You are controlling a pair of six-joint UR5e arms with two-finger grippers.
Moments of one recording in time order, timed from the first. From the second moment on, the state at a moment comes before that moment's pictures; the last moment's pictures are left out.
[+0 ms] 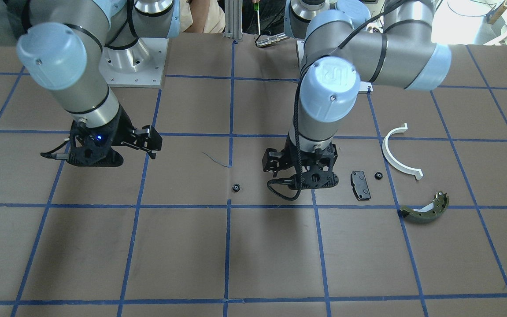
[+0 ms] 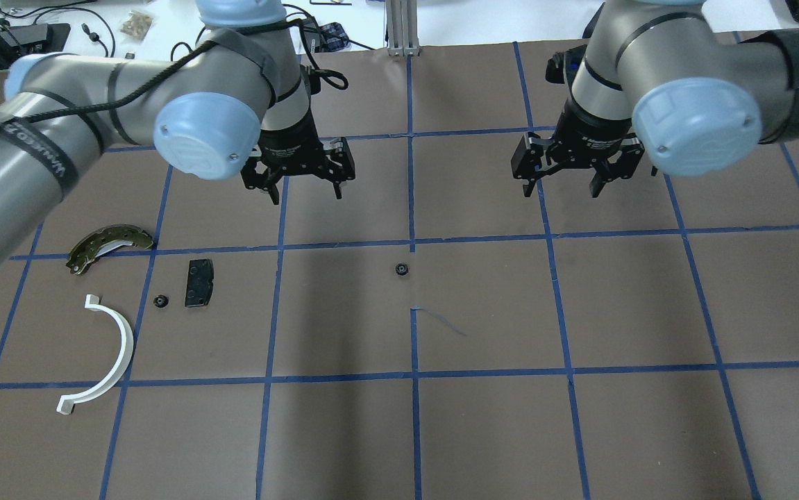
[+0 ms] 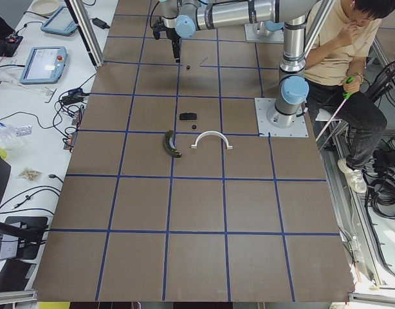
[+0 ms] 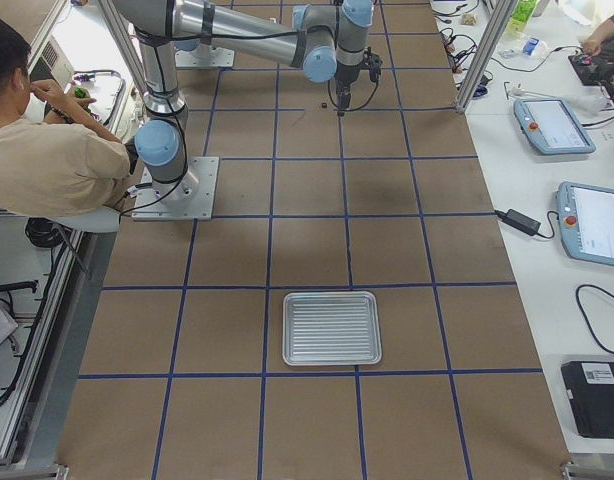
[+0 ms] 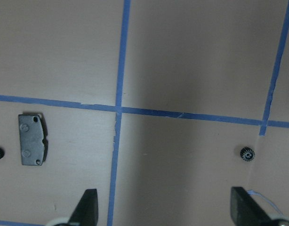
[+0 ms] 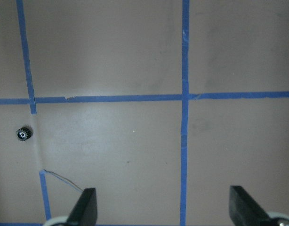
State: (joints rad) left arm -1.77 -1.89 -1.59 -1.32 1.58 -0.26; right arm 1.58 -1.47 1.70 -1.73 -1.51 0.04
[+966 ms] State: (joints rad) left arm -1.97 -2.07 -1.75 -0.91 1.59 -0.37; right arm 1.54 -1.63 1.67 -1.57 -1.56 0.04
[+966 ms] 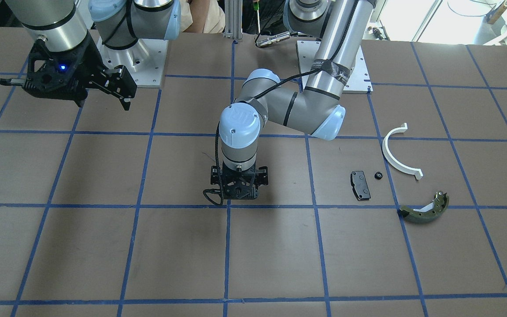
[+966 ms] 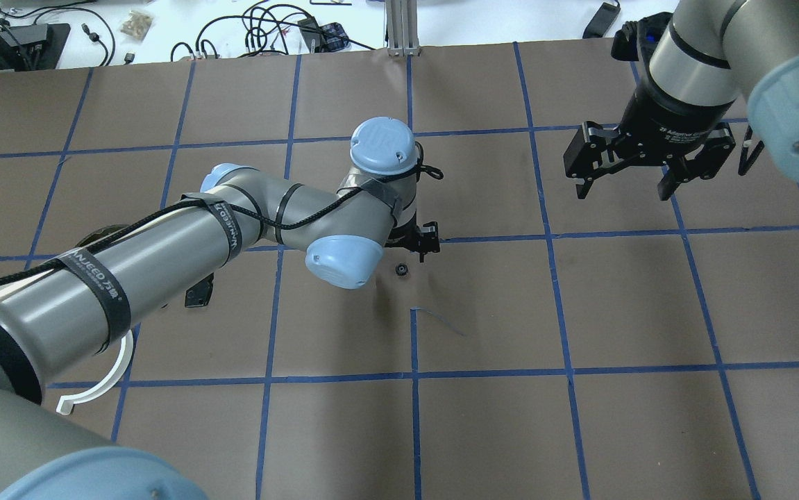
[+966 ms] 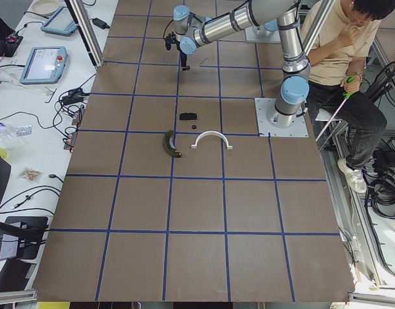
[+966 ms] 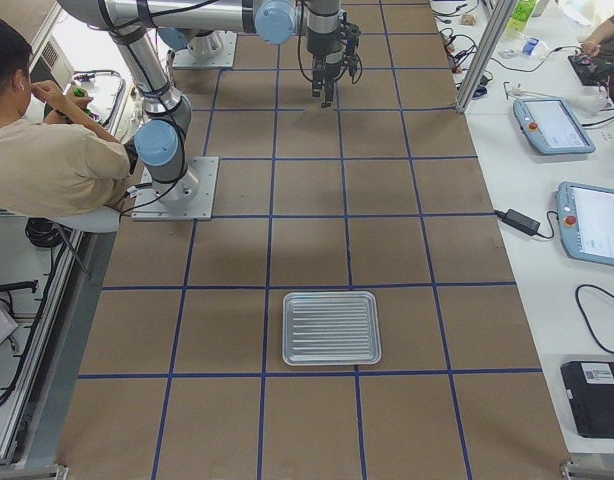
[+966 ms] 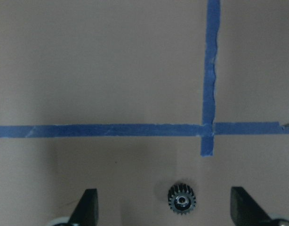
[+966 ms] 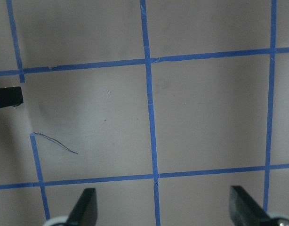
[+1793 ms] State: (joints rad) left arm -1.97 -2.10 -1.76 -0.89 1.59 -0.36; right arm 1.53 -1.64 1.67 -1.56 -1.57 0.04
